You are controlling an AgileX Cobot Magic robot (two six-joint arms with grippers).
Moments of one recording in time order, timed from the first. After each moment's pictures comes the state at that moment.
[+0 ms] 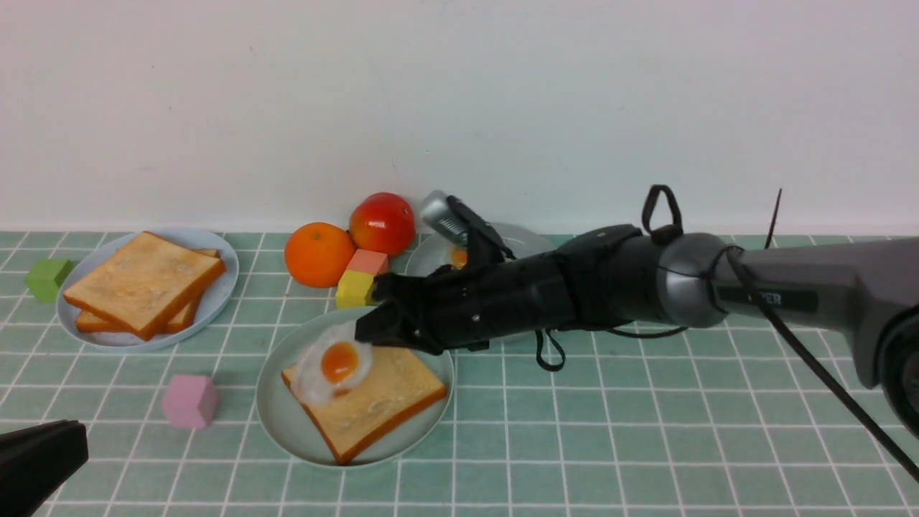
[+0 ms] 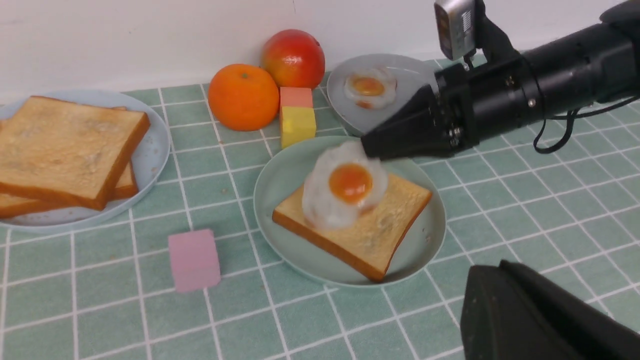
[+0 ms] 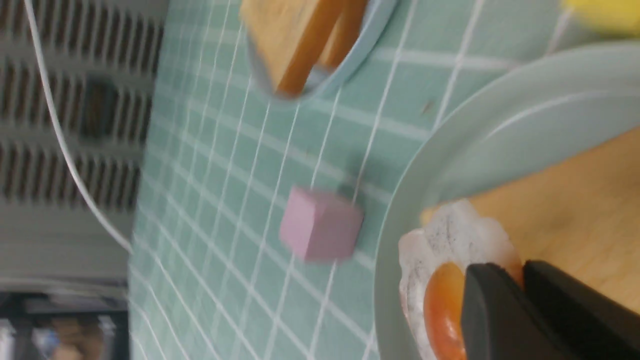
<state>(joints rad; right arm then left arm) 0.52 2.20 -1.50 1.64 0.60 -0.86 -0.54 0.38 -0.47 0.21 0.53 -0.36</state>
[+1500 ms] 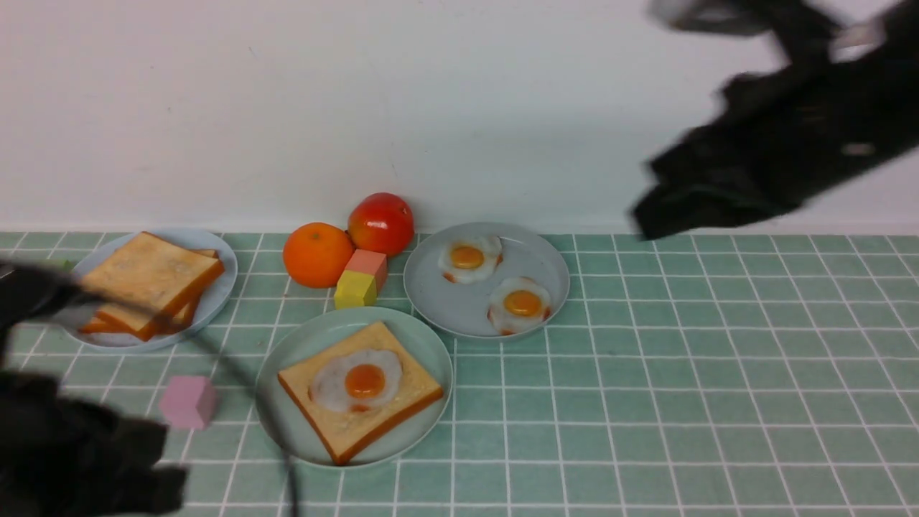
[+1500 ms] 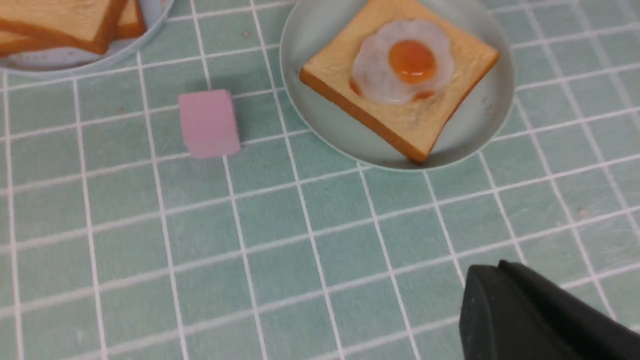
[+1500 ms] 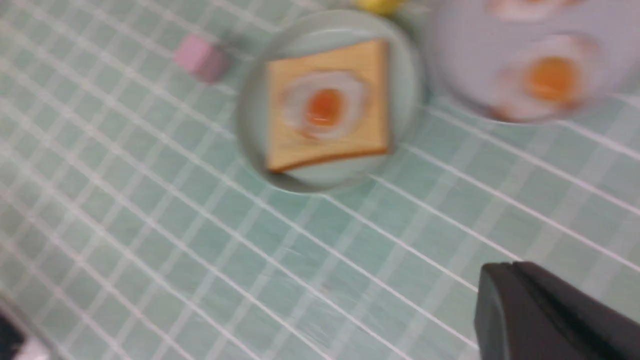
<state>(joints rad) 0.38 1.34 -1.42 0.37 1.05 -0.15 -0.54 0.88 -0.71 0.20 0.73 -0.38</state>
